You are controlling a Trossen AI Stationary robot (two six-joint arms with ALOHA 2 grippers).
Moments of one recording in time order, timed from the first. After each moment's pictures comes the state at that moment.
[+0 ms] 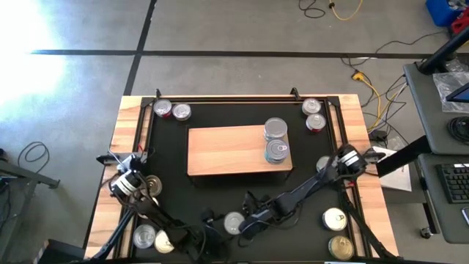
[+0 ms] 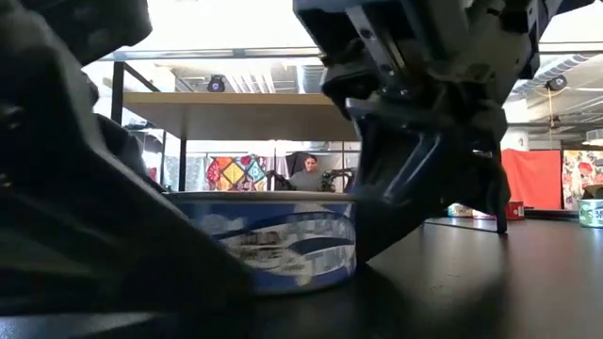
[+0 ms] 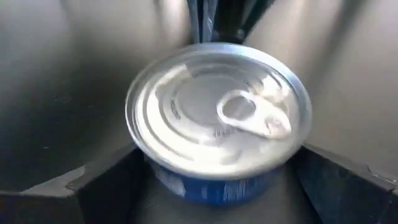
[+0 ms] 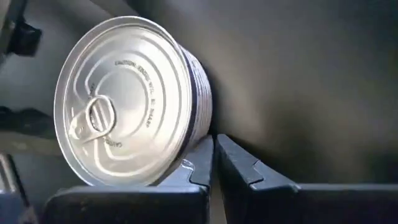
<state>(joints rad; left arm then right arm) -0.81 2.22 1.24 0.00 -0.94 -0.91 0.51 2.08 1.31 -0.22 0.20 1.18</state>
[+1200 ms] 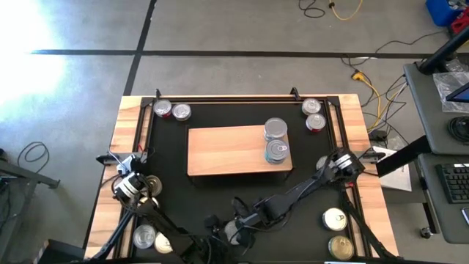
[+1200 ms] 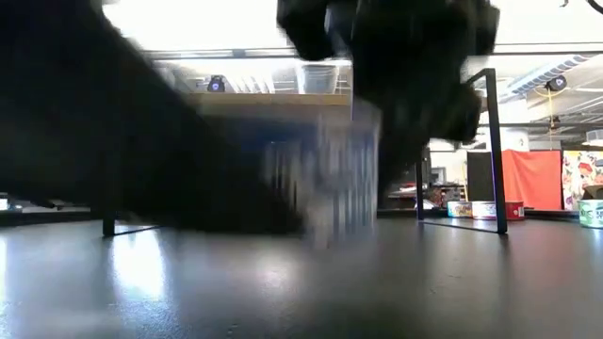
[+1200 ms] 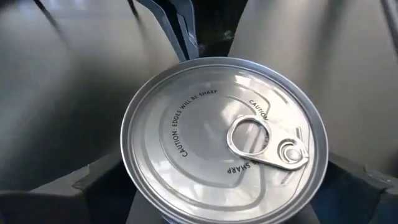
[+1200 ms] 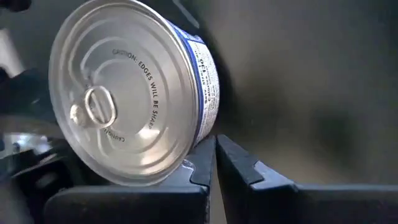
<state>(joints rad) -0.81 2.23 1.49 -0.32 -0.96 -0.85 0.50 2.12 1.63 -0.64 0.01 0.98</state>
